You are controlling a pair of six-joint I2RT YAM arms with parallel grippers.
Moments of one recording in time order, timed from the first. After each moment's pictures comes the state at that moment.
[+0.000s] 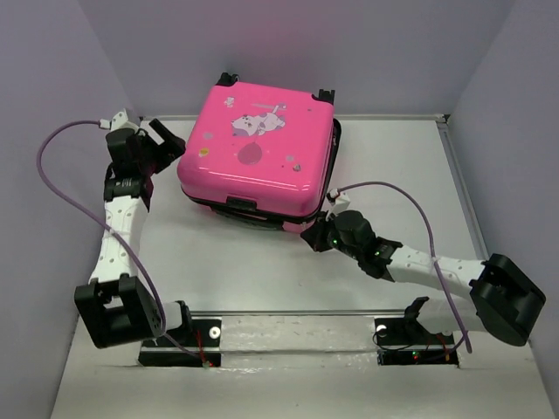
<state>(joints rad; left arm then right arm) 0.15 1.22 1.11 -0.20 0.15 -0.52 0.85 1.25 0.55 0.29 0.05 0.62</state>
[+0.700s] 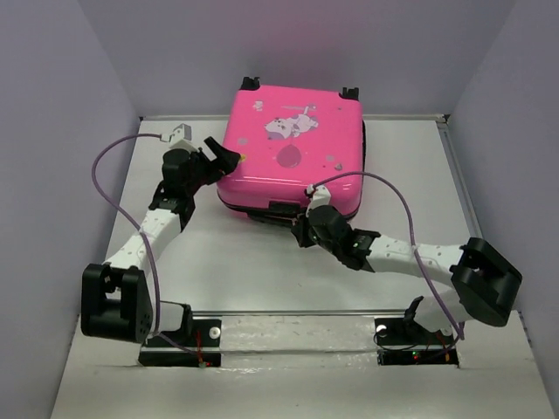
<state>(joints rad) -0.12 1.32 0.86 0.19 0.20 -0.67 0.93 1.38 0.72 0.16 0.22 0.55</state>
